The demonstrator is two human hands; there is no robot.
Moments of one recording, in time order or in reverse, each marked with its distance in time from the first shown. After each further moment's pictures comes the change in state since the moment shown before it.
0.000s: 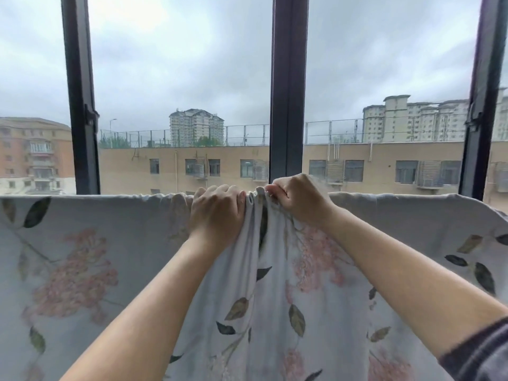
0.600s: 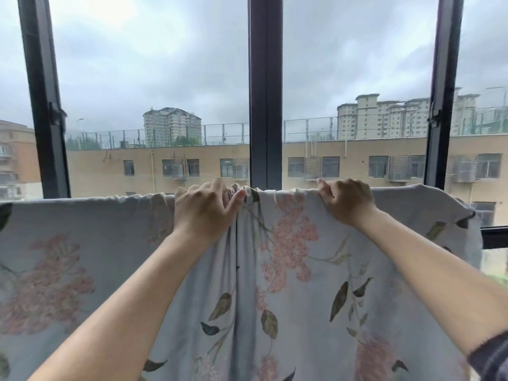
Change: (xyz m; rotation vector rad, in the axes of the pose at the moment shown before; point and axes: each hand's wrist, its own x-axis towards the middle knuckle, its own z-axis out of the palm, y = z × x) left_hand 0.003 0.001 -0.008 -0.008 -0.131 0.019; right_hand -0.056 0.073 -0.038 -0.316 -0.065 0.334
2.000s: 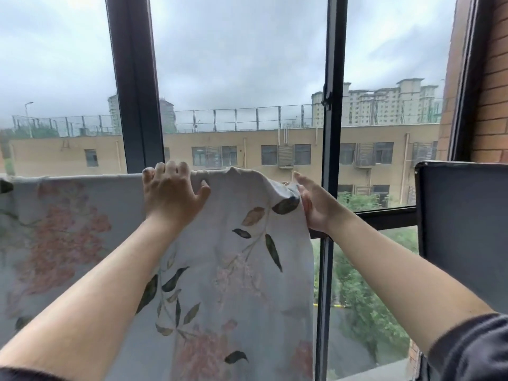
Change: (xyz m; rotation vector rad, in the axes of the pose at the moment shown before) left_hand 0.052 0.324 0.107 0.118 0.105 -0.056; right_hand -0.064 0.333 0.003 1.775 -0.594 0.703
